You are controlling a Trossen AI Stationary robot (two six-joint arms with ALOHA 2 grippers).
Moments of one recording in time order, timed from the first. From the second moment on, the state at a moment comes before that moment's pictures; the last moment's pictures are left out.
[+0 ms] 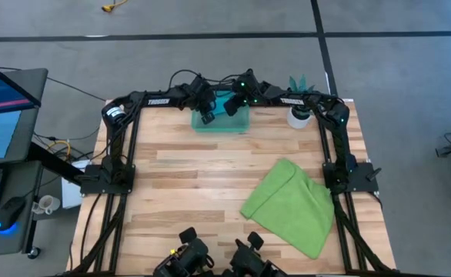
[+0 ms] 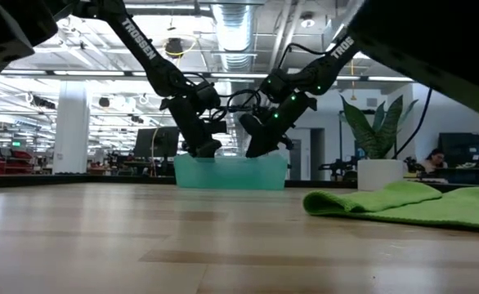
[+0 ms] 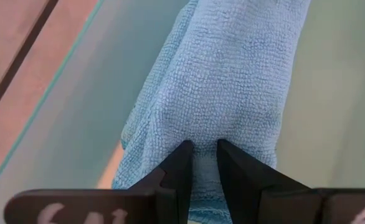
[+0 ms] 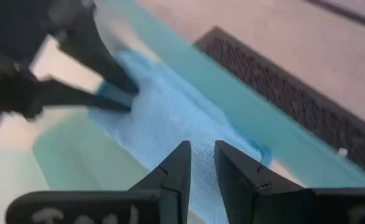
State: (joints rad) left arm 0.76 2.03 1.34 -0.24 0.01 0.35; right arm -0.65 2.10 1.48 -0.12 -0.10 0.10
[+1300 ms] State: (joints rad) left arm 0.68 2.03 1.34 -0.34 -0.06 0.48; right arm -0.64 2.10 1.48 -0.32 -0.09 0.12
